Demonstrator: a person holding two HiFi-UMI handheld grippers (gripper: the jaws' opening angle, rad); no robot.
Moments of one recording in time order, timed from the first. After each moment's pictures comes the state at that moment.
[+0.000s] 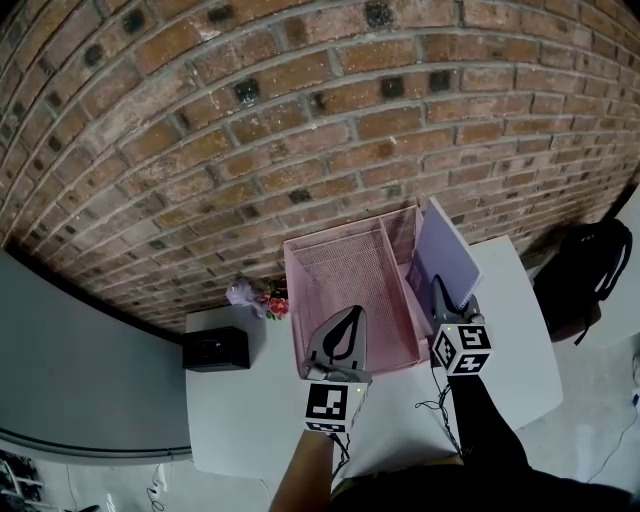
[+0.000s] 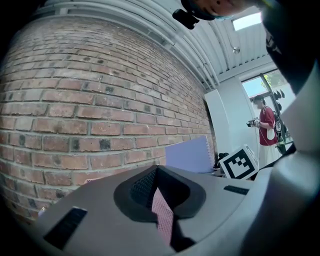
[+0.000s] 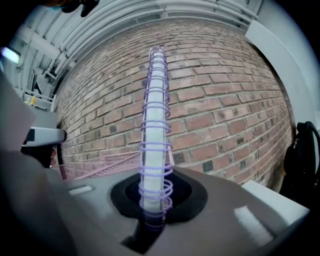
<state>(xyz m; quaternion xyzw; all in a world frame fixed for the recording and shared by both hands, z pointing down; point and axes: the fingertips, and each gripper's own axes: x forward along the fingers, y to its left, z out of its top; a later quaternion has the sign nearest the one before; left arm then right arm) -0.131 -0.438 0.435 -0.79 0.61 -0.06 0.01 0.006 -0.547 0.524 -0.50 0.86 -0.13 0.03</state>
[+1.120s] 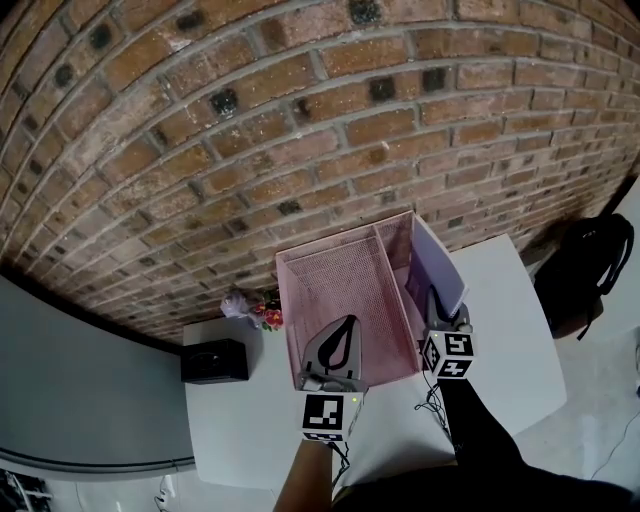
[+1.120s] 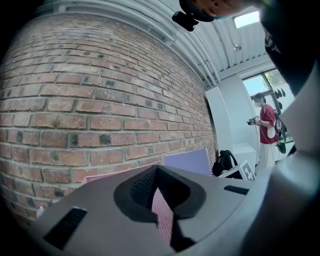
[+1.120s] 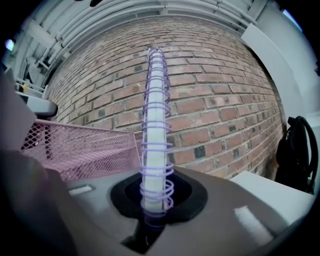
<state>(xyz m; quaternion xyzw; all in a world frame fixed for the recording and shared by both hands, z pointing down) -0.137 -0.453 0.448 -0.79 0.61 -0.07 0.00 0.006 -0.567 0.588 -0.54 0.83 -0.13 0.01</state>
